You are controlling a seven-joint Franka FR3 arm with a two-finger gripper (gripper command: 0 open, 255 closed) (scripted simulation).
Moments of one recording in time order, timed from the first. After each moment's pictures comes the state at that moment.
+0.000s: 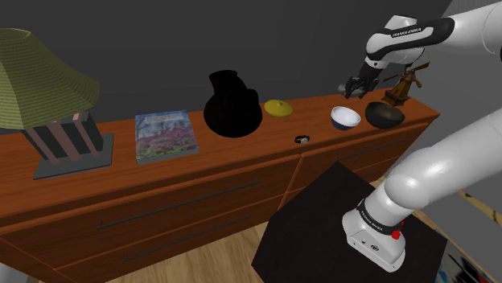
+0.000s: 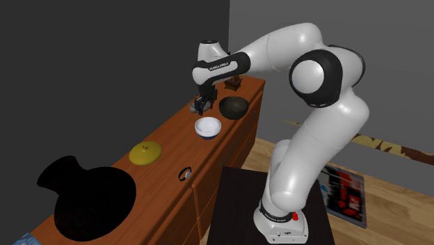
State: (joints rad) arm -0.10 -0.27 -0.64 -2.28 -0.15 2.15 -0.17
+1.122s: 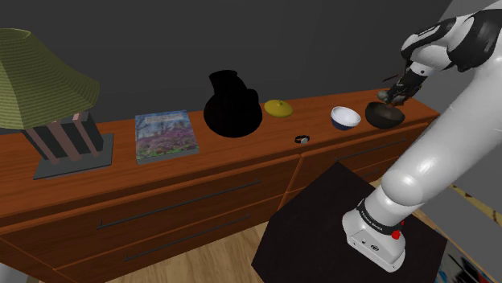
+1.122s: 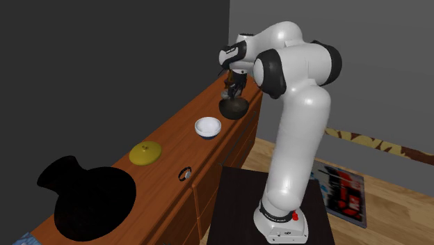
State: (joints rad) arm -0.22 0.04 -0.98 -2.03 0.12 2.12 -0.77
